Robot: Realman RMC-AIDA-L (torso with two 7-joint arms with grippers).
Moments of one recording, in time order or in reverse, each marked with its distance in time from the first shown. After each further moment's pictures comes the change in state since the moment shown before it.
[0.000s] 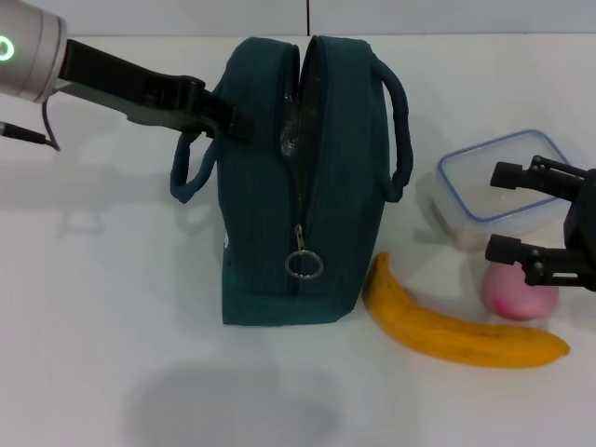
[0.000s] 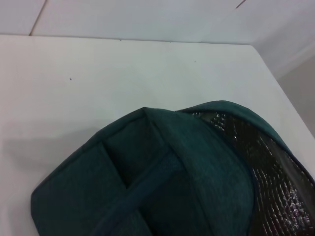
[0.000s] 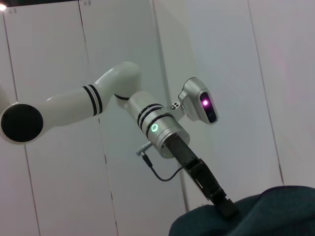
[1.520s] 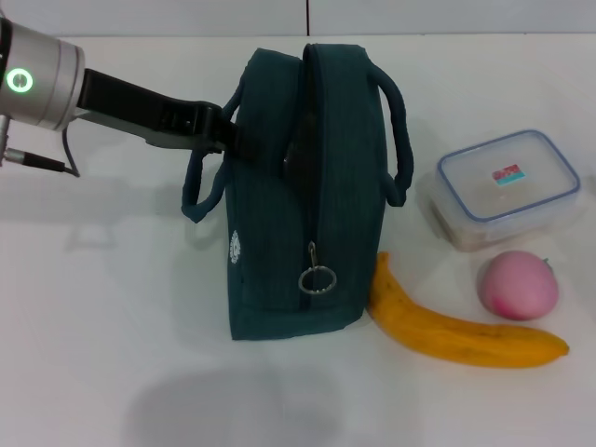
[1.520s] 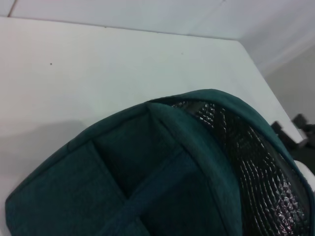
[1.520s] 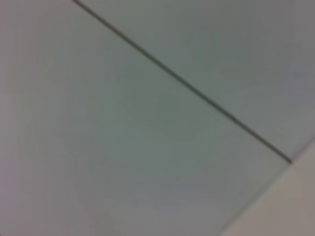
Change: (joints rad) left arm 0.034 -0.047 -0.005 -0.001 -0.010 -0.006 0.042; right arm -0.051 0.066 0.722 0.423 0.047 0.481 0.271
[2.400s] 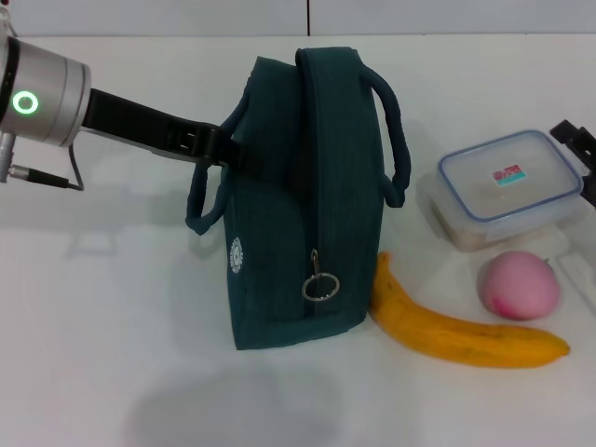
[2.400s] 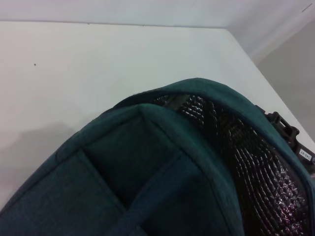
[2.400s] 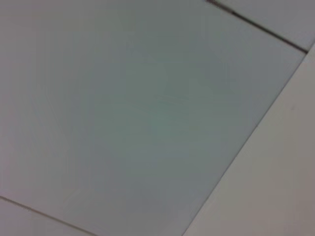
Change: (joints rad) left arm 0.018 -0.020 0.002 0.000 0.007 0.001 0.108; right arm 0.120 0.016 -0.083 0.124 -0.024 0.111 0.147
